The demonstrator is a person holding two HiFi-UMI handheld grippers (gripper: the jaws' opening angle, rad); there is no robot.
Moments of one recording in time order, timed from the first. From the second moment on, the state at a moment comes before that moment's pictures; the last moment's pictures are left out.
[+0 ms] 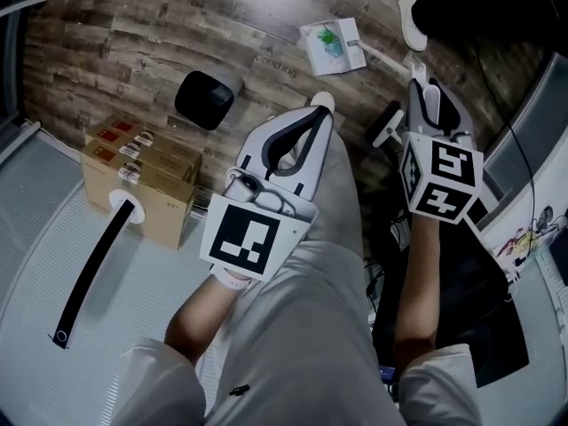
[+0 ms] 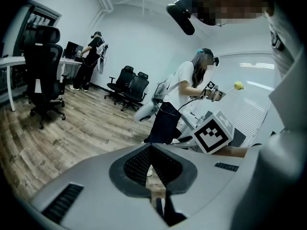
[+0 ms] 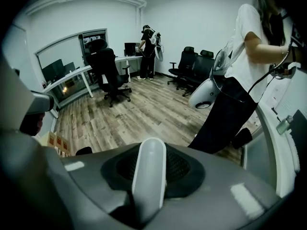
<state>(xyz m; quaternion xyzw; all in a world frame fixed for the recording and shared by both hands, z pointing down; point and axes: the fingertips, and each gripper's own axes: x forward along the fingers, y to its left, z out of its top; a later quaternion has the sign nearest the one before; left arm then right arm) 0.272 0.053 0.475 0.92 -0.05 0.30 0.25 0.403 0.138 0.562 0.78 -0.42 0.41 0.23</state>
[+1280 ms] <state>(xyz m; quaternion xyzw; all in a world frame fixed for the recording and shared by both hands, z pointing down) 0.164 0.026 0.376 0.94 -0.12 0.23 0.22 0.312 0.116 0.426 0.78 -0.47 0.35 0.21</state>
